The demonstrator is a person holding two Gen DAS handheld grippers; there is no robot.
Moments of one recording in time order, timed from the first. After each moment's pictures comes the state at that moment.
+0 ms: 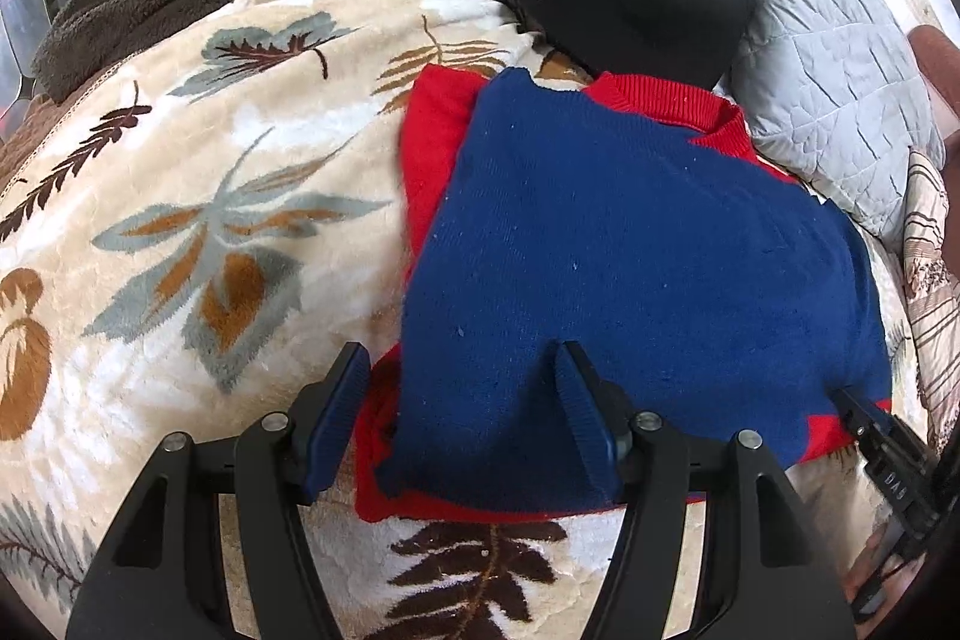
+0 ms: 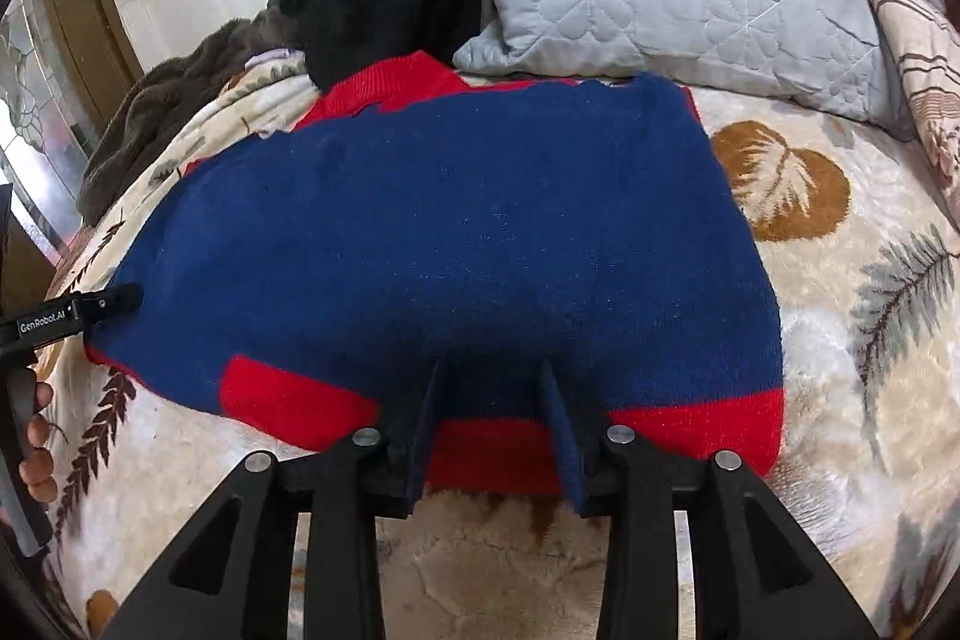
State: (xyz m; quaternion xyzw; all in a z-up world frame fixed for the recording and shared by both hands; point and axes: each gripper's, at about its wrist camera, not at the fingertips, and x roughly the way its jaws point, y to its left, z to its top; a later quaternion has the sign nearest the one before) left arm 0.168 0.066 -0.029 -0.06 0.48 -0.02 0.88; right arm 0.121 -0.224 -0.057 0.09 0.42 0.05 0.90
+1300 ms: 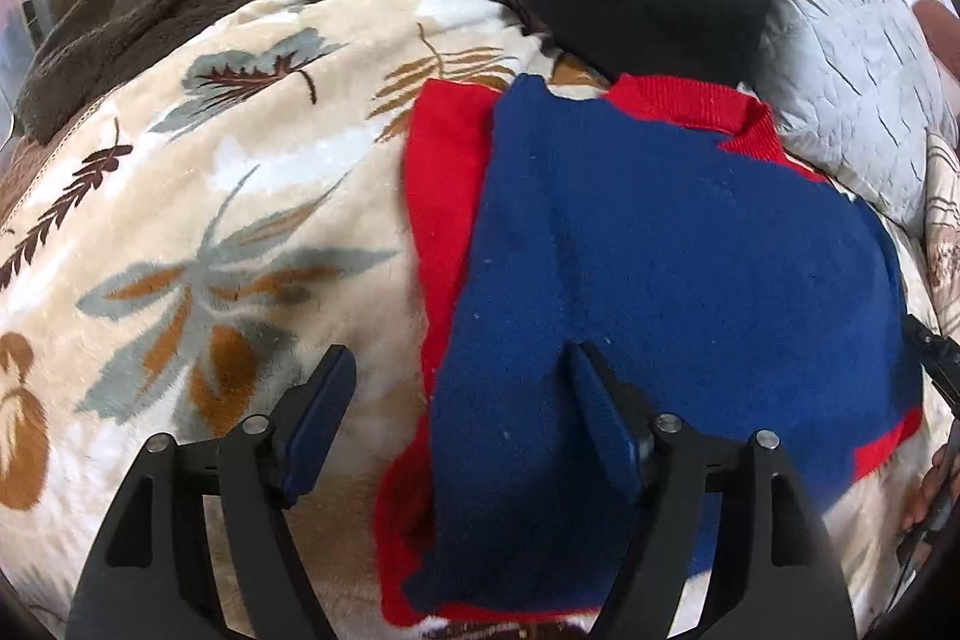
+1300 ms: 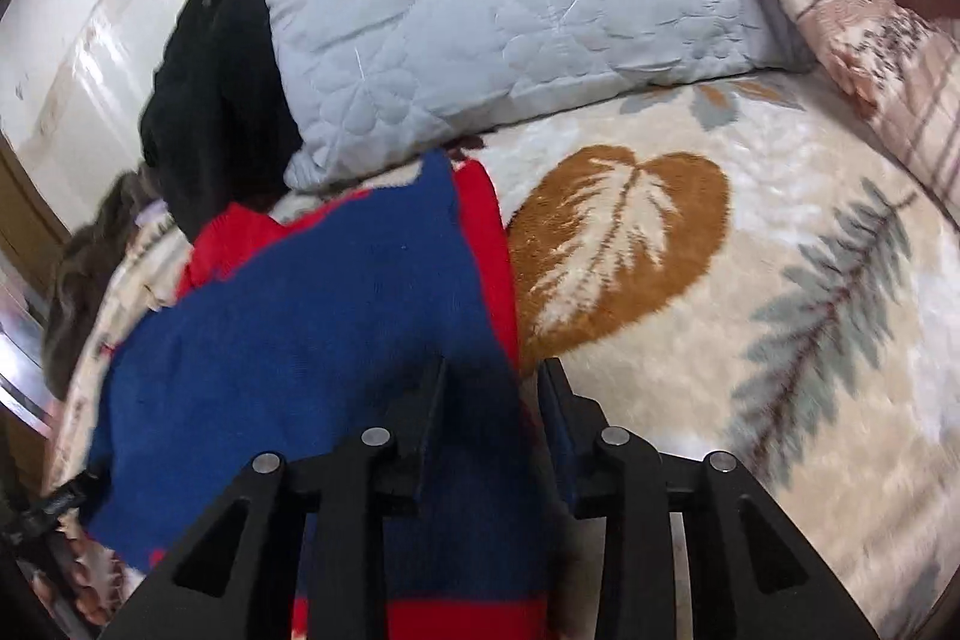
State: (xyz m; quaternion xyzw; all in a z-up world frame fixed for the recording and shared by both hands) left arm 0.198 0.068 -0.037 -0.03 0.47 -0.02 0.88; right arm 0.133 -0.321 -0.055 0.21 0.37 -0.05 0.90
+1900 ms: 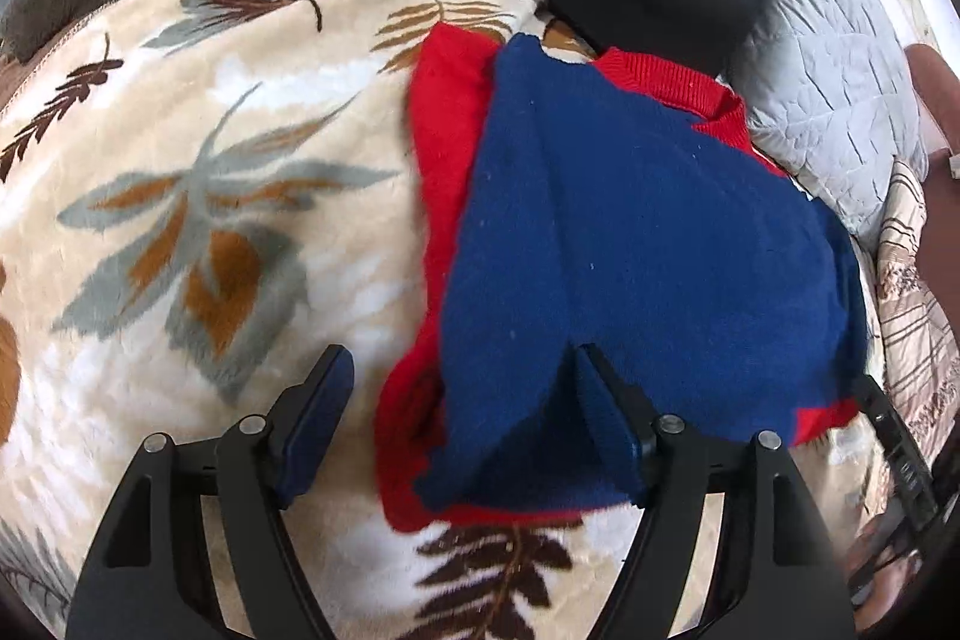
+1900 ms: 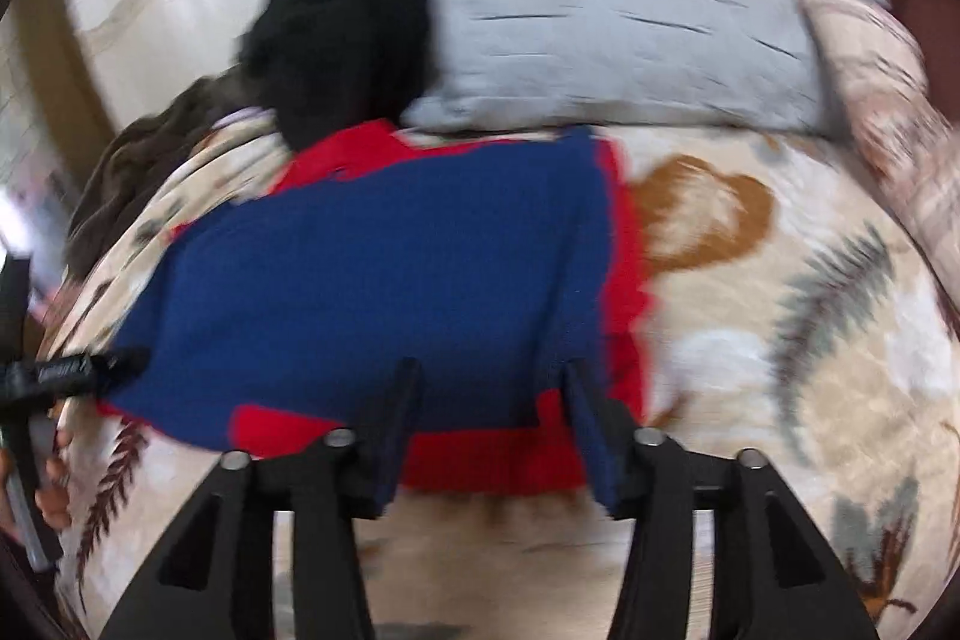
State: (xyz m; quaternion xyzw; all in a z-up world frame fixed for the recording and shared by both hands) left arm 0.180 0.088 -0.039 -0.10 0.53 -0.06 0.84; right arm 0.100 -0.217 -0.035 0.09 0.39 0.02 0.92
